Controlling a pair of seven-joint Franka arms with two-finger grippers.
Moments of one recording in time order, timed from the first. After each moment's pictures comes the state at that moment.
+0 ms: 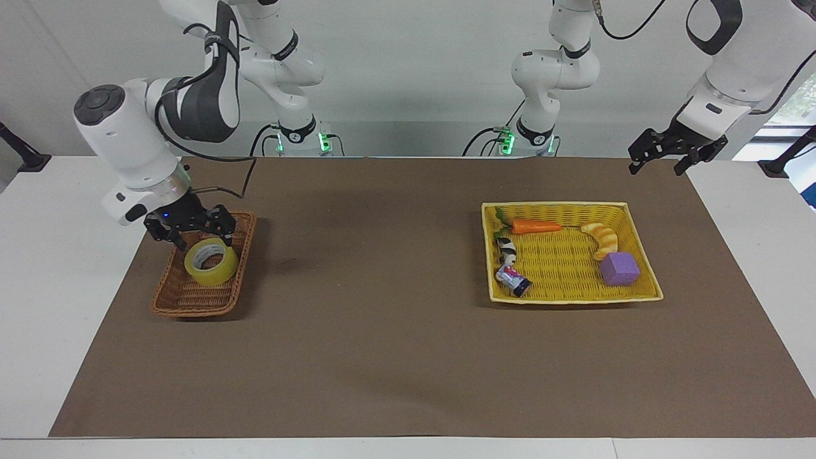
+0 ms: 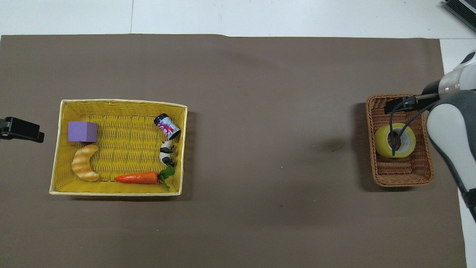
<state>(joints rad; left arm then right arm) -0.10 -0.04 0.12 -1.63 -0.02 1.51 0.08 -0.05 0.14 0.00 -1.73 0.03 1.91 -0.09</state>
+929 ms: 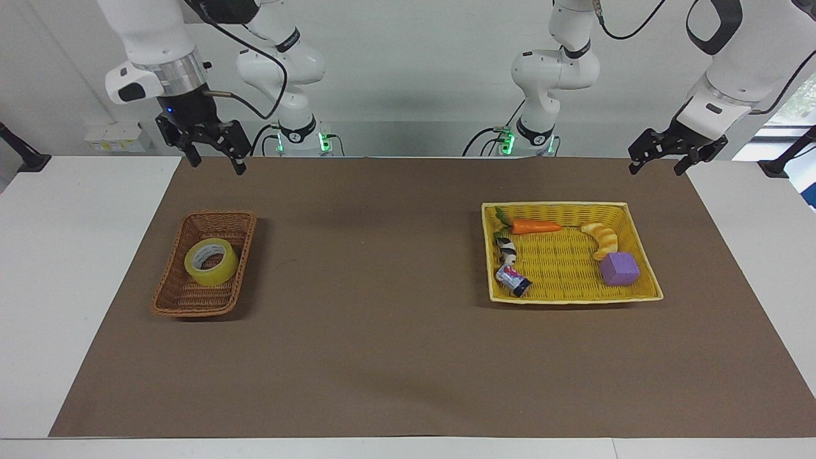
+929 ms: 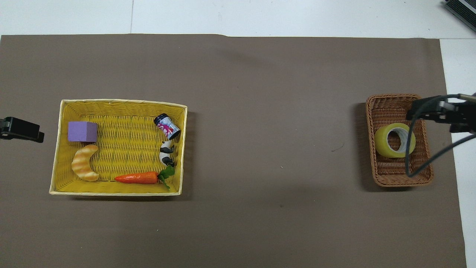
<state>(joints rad) -0.10 -0.04 0.12 -1.63 -0.02 1.51 0.08 0.05 -0.09 -0.06 -1.59 0.01 1.60 0.30</state>
